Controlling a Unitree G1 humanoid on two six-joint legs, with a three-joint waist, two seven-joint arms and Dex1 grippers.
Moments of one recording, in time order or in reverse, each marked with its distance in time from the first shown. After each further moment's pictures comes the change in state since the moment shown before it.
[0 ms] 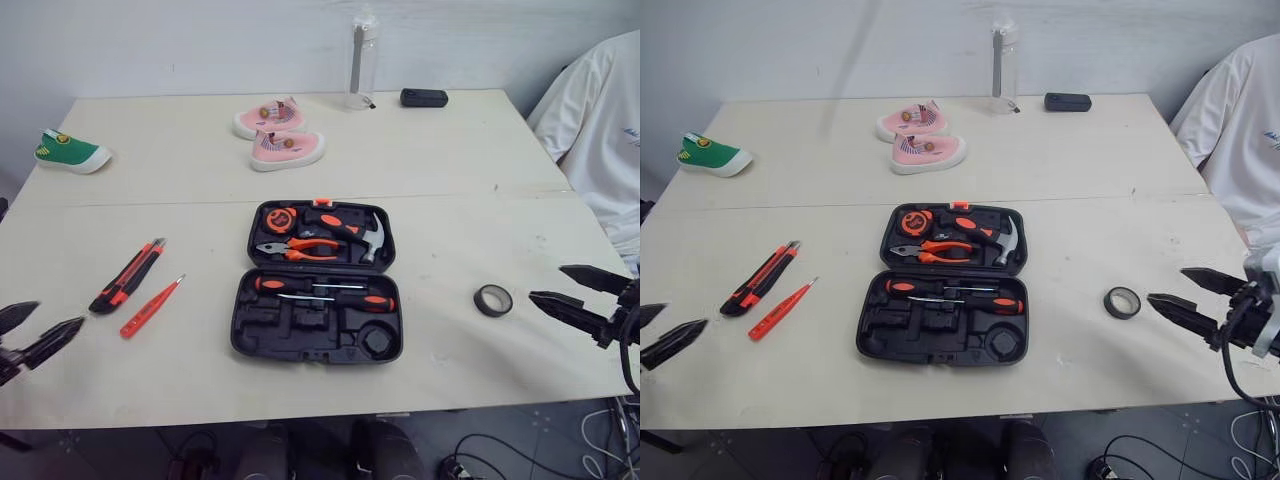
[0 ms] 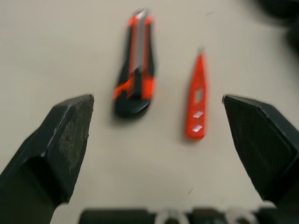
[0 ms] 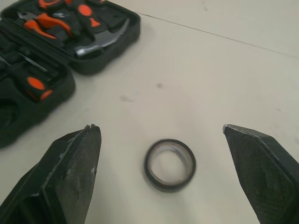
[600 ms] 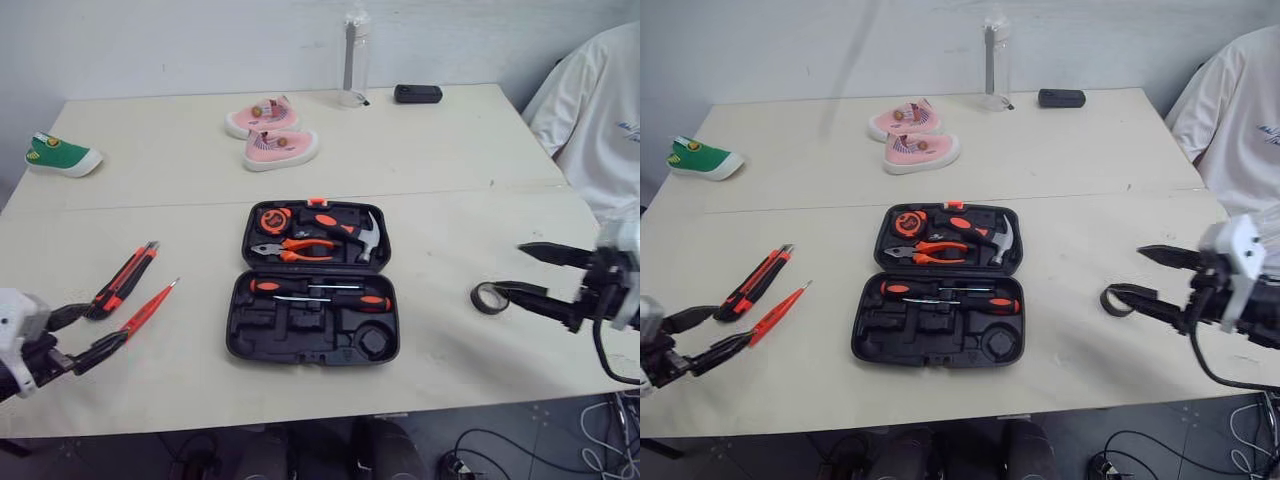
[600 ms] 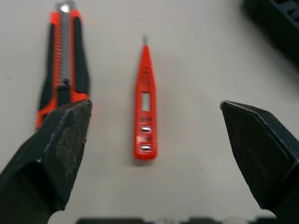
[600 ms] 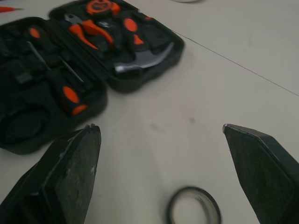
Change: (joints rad) left arm 0.036 0.009 -0.244 -0.207 0.013 -0.050 -0.007; right arm -0.196 -0.045 0.228 -0.290 0.161 0.063 -0.028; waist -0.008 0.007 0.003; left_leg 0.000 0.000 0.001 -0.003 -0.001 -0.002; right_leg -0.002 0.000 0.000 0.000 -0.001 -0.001
